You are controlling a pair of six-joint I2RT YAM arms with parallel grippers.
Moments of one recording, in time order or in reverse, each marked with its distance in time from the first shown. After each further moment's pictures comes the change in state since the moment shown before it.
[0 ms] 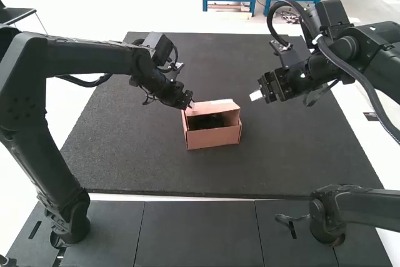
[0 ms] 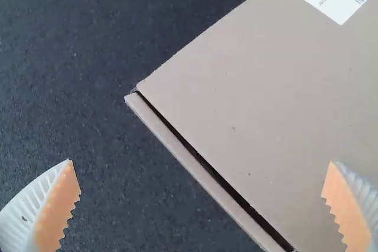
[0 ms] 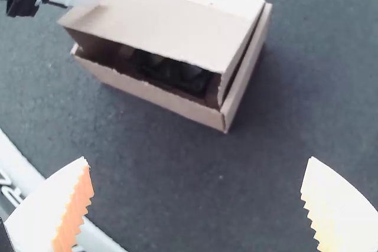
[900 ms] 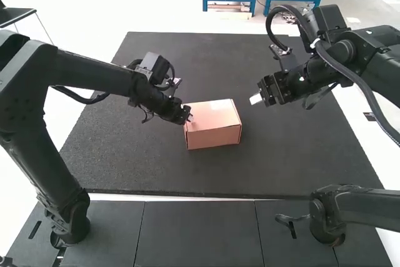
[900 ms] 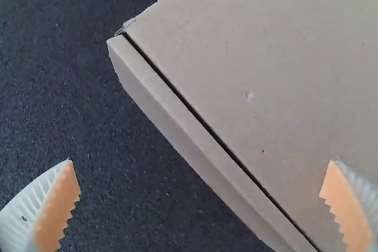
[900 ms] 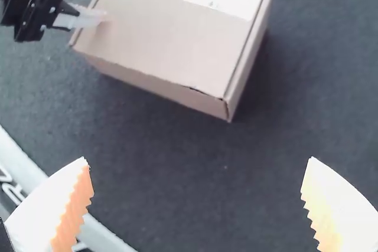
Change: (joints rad) left arm 0.000 -0.009 -0.225 0.259 0.011 -0.012; right arm 0.000 0.000 -0.027 0.001 0.000 0.022
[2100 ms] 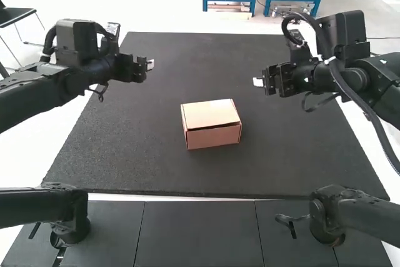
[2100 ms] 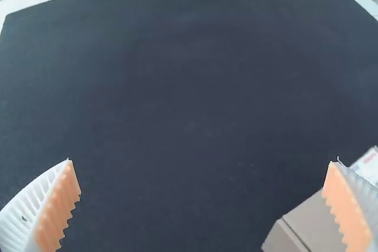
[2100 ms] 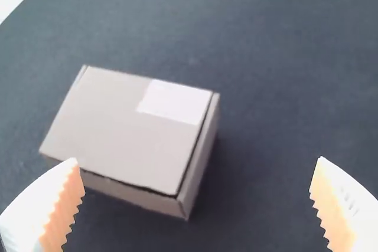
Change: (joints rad) left arm 0.252 -0.618 -0.156 0.173 -0.065 0.036; right arm -0.001 -0.180 -0.164 0.338 0.126 0.092
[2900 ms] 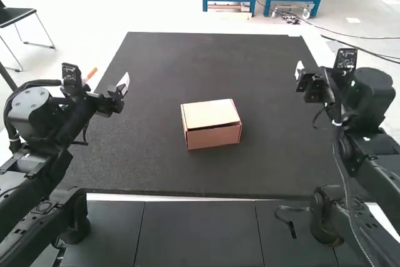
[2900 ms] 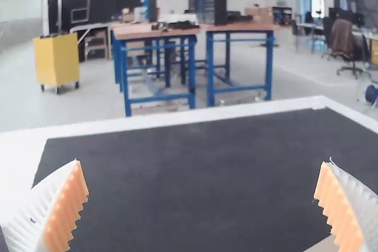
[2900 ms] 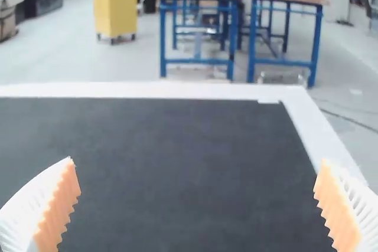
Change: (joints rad) left arm 0.108 -0.626 -0.568 0.422 0.075 -0.020; right arm -0.322 -0.343 -0.579 0.840 0.142 -0.006
